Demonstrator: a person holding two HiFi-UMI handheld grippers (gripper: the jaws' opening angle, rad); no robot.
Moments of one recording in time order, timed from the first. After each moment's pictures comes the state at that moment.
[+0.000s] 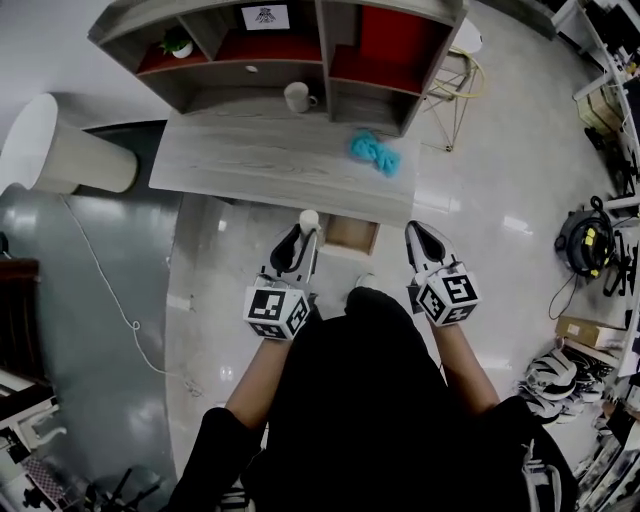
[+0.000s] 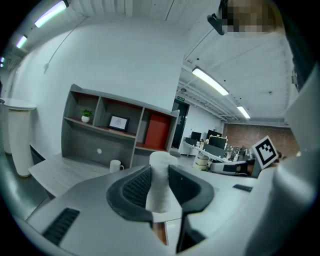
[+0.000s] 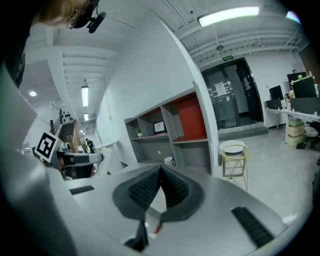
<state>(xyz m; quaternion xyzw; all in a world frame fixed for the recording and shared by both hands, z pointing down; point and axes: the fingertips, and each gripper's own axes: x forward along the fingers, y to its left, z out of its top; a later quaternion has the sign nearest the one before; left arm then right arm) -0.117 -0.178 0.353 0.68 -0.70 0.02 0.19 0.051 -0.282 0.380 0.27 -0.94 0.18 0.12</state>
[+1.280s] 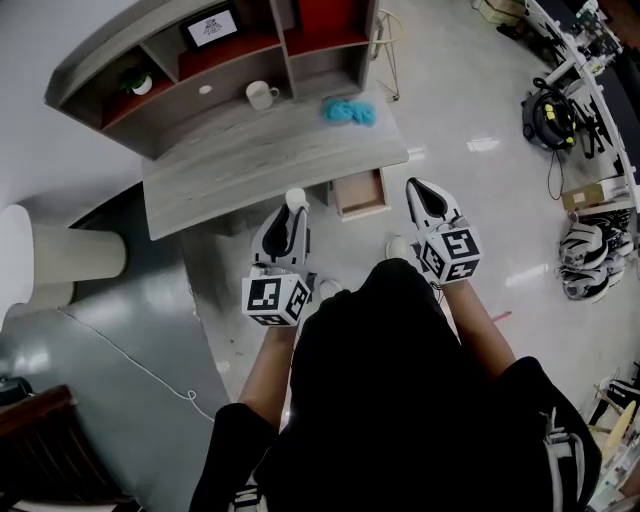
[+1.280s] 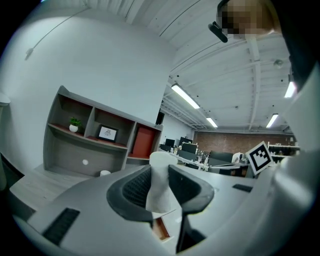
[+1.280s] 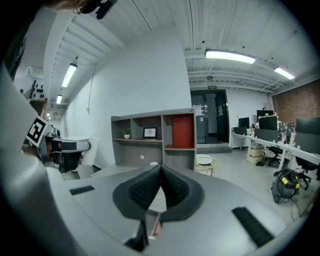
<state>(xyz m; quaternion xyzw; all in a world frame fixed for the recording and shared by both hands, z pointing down) -0.211 -0.073 0.316 0.80 -0.58 -0.01 0.14 0.000 -0.137 0.343 0.46 -0.87 0.09 0.12</state>
